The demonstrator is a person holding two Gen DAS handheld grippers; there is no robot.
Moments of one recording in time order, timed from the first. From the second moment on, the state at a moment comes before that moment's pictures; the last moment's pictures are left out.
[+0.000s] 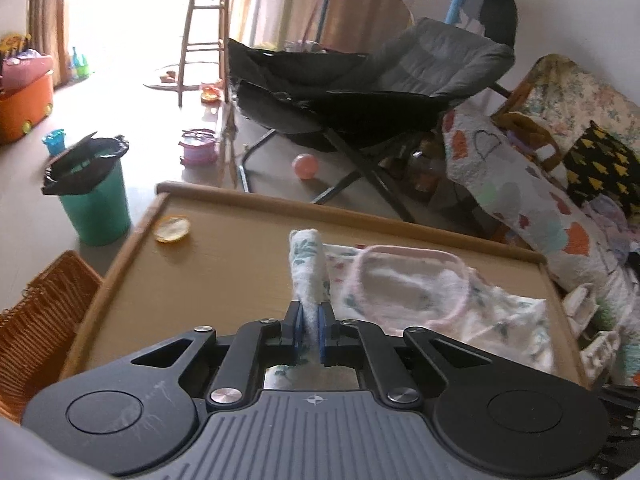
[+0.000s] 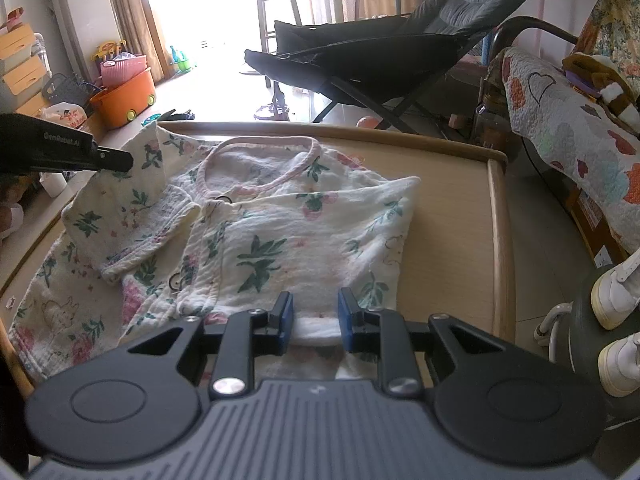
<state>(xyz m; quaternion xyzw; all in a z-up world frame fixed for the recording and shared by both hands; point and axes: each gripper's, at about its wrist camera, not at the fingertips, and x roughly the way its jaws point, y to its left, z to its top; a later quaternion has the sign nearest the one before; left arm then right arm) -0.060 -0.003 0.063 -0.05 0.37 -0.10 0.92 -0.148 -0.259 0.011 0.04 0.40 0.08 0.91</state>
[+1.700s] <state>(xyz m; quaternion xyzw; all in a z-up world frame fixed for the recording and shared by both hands) -0.090 0.004 0.033 -0.22 0.42 -0.15 0.87 -0.142 -0.254 0.022 0.03 0.44 0.08 0.89</state>
